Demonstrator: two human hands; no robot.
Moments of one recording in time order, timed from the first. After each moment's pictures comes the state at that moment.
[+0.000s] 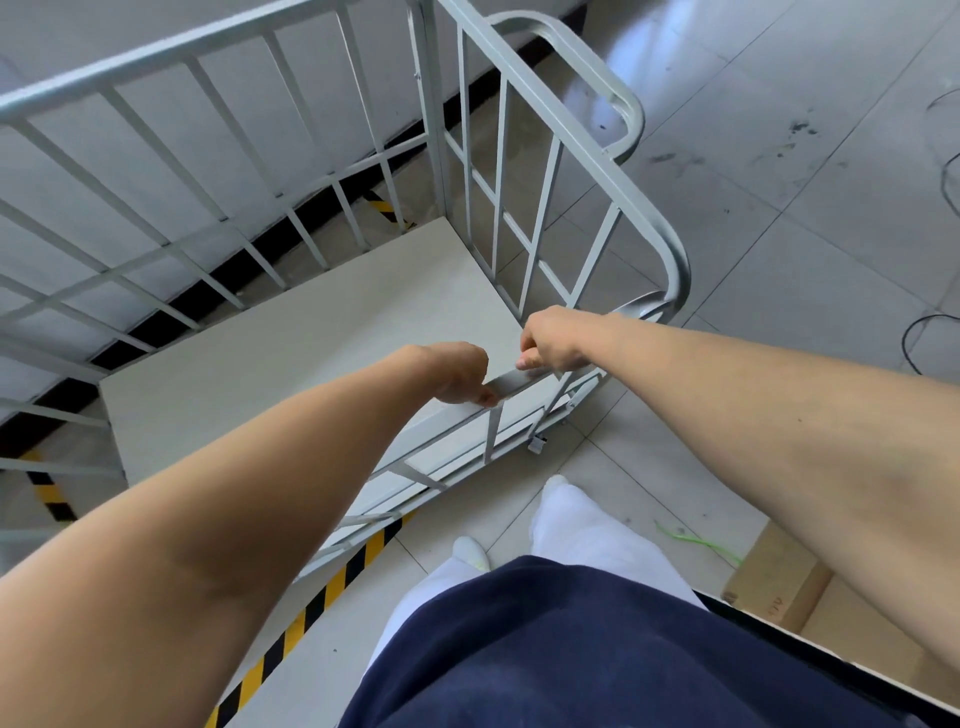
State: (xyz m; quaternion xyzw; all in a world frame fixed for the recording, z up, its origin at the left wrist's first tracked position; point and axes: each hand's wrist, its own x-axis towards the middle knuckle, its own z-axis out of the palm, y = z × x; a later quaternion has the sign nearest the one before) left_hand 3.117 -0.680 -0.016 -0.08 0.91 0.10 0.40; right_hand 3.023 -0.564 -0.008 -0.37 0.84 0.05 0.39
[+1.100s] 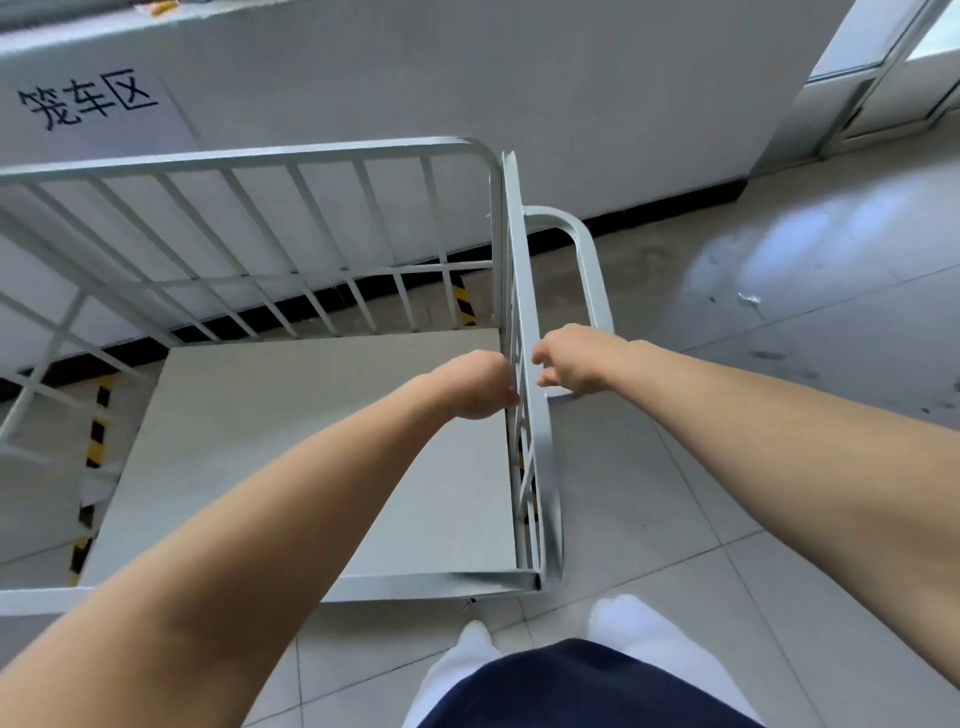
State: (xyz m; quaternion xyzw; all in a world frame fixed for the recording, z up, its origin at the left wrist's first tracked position) left_hand 2.823 -0.635 0.059 -0.34 0.89 0.21 0.23; right_hand 2.685 -0.585 0.041 -0.58 0.76 0.09 0.27
